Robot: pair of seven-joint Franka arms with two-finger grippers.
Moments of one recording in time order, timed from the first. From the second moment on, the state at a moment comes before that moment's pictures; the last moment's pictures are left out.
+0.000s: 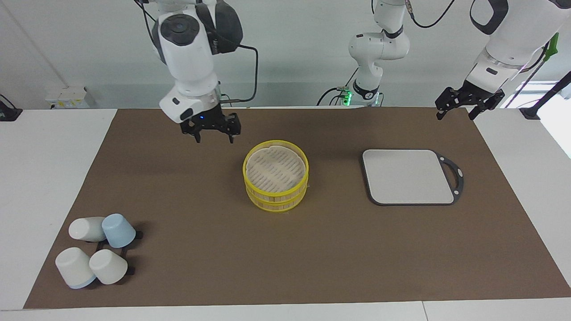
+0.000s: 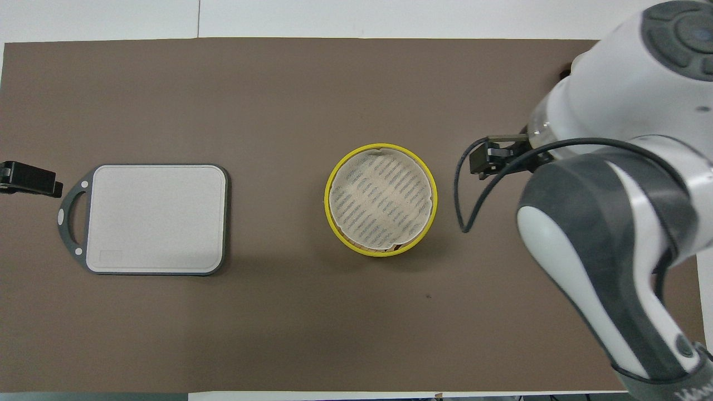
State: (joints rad) left arm -0.09 -0.04 0.10 -1.63 0.02 1.54 0.12; right arm 0.15 0.10 0.11 -1.55 -0.01 1.57 0.31
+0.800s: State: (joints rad) left arm -0.09 -0.04 0.10 -1.63 0.02 1.54 0.12; right arm 0.01 0.07 0.11 -1.58 -0.01 1.53 0.16
